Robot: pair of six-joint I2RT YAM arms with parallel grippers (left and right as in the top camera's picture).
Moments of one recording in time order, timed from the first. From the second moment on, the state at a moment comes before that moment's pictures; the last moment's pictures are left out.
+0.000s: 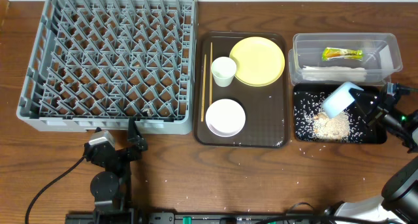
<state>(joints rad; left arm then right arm) 0.07 0.01 0.03 -0.12 -0.11 -0.25 -0.72 1.74 0.96 -0.58 -1.49 0.37</state>
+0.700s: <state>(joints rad) 0.07 0.01 0.03 -0.12 -0.11 -0.25 -0.64 1.56 0.96 -0.78 -1.10 0.27</state>
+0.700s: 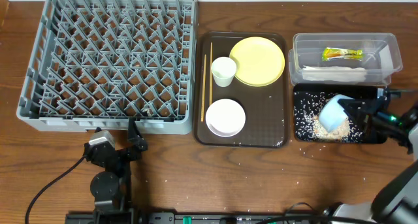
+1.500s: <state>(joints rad) 0.07 0.01 0.03 -0.12 -0.11 -0.25 0.37 1.57 1.45 -1.06 -0.07 0.33</state>
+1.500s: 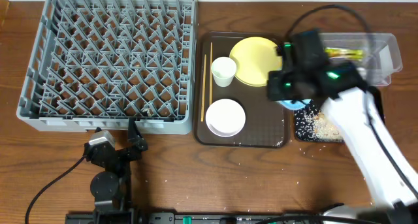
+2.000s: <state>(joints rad) 0.07 0.01 0.03 -0.12 -0.11 -0.25 0.45 1.87 1.45 -1.08 -0.05 0.33</state>
